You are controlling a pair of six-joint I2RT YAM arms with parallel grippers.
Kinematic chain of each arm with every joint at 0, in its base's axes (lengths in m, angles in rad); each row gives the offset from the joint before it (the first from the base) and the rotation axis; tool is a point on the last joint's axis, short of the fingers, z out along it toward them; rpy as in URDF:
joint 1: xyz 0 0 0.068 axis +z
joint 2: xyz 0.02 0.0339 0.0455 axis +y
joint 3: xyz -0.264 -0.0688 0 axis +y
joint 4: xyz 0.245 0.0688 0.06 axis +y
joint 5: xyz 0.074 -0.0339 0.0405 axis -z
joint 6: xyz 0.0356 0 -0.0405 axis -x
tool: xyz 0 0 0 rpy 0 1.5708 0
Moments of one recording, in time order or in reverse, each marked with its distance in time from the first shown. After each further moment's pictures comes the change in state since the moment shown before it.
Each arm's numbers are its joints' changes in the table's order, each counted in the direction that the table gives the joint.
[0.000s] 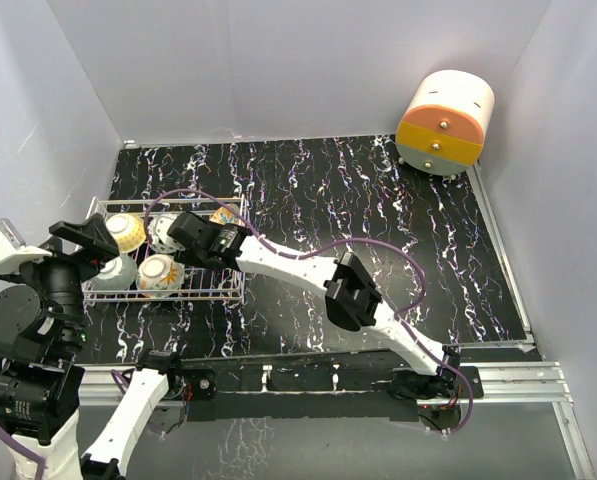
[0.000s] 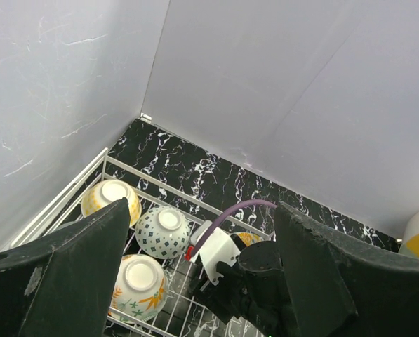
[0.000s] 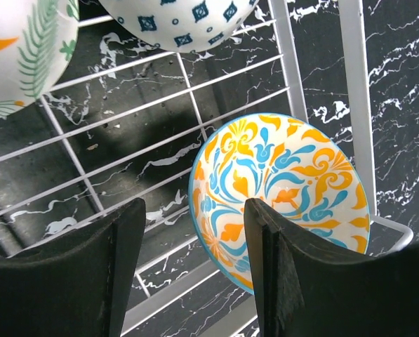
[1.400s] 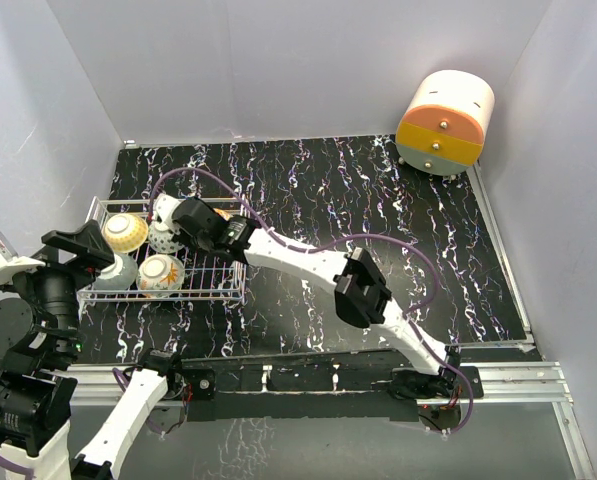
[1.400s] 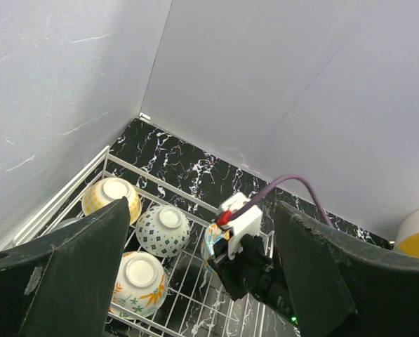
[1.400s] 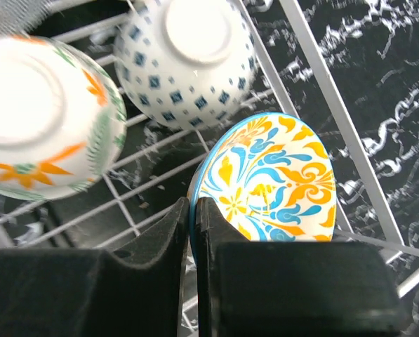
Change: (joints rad) left arm -0.078 -0.036 0.000 0.019 -0.080 0.013; right arm -0.021 -0.059 0.072 -0.171 -0.099 -0.158
